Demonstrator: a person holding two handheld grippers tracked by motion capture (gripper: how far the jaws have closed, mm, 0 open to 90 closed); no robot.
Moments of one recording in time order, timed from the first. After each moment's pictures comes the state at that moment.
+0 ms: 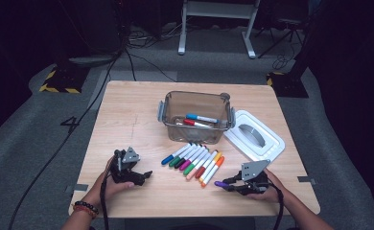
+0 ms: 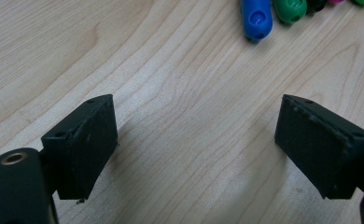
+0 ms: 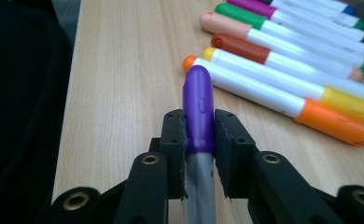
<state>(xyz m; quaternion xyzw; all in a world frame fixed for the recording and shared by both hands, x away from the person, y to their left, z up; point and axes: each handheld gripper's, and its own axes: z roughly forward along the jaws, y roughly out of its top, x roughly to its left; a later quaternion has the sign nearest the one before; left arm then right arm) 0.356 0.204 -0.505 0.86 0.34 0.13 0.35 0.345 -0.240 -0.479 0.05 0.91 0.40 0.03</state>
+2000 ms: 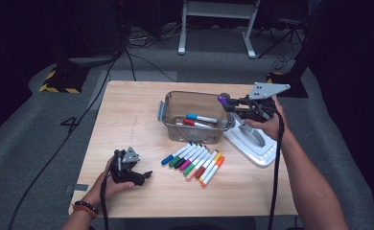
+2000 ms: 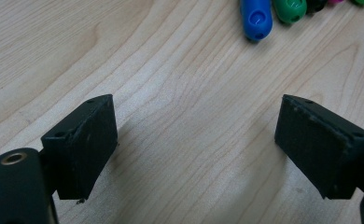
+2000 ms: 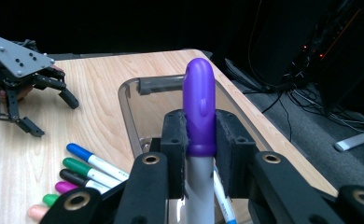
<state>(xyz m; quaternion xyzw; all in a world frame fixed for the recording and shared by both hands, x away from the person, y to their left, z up) 0.356 0.204 -0.505 0.86 0.34 0.13 0.35 0.458 -0.215 -0.301 0.13 0.84 0.49 0.19</state>
